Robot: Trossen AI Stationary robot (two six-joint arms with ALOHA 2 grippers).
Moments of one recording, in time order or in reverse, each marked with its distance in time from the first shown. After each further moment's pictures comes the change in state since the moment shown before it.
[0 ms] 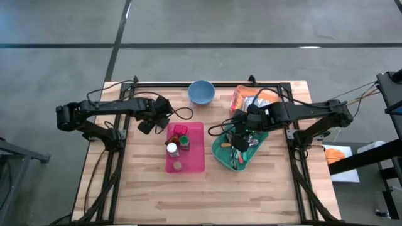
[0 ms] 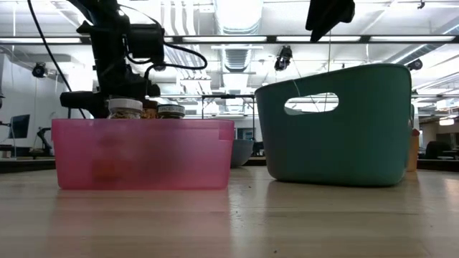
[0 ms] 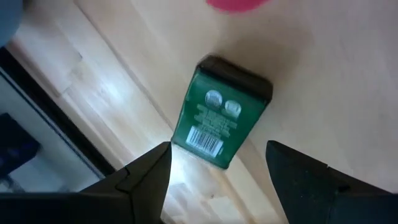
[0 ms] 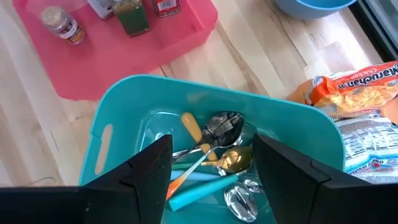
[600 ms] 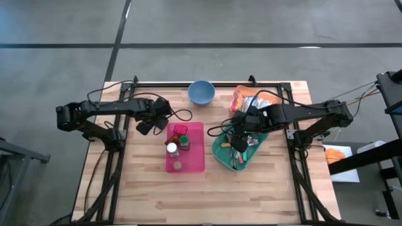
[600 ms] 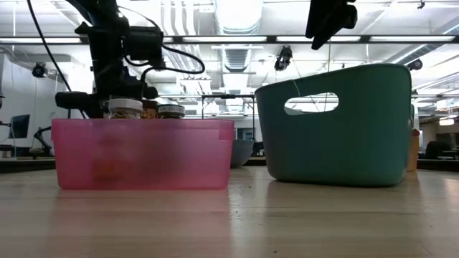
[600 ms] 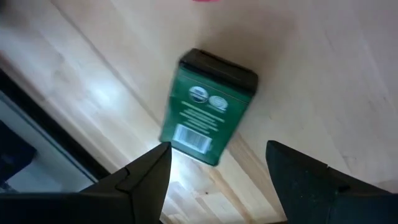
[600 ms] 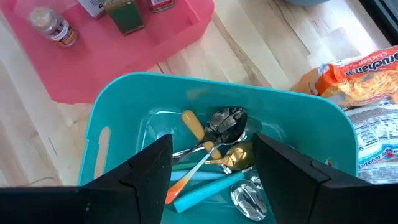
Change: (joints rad) left arm 0.000 0.001 -0.010 -0.025 0.000 0.034; right arm 0.000 0.000 -0.047 0.031 -0.001 0.057
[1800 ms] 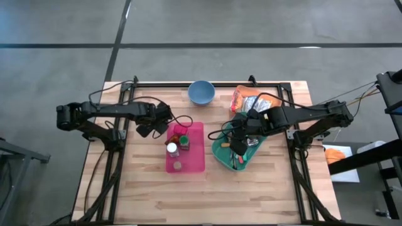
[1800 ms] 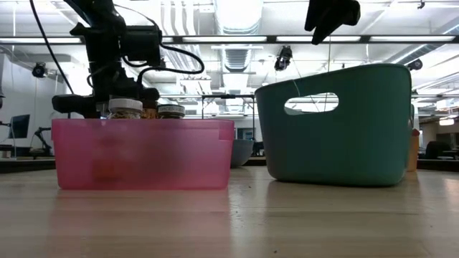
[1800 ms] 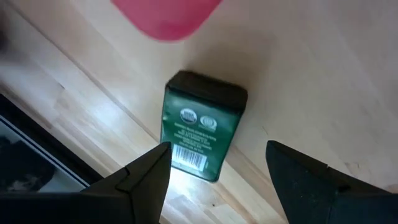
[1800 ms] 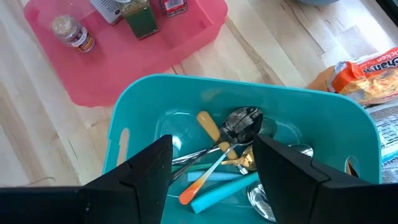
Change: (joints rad) left arm -0.059 0.001 -0.035 0.036 -0.005 0.049; right arm 0.039 0.000 0.002 0.023 0.001 0.062
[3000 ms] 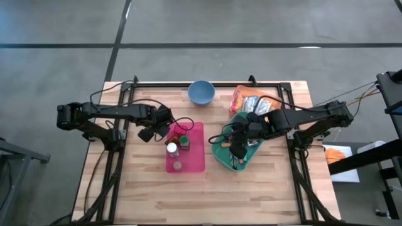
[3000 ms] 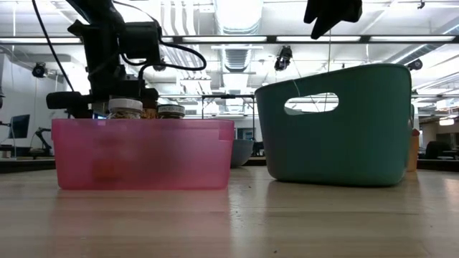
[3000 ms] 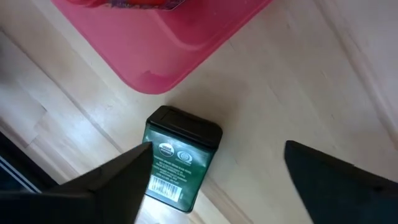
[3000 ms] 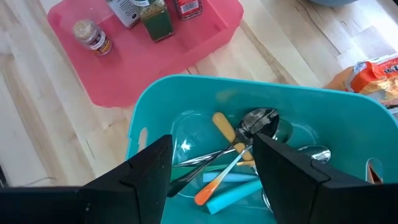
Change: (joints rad) left arm -0.053 0.005 0.000 0.000 0.102 -0.126; right arm 0.040 0.000 0.000 0.030 0.000 0.034
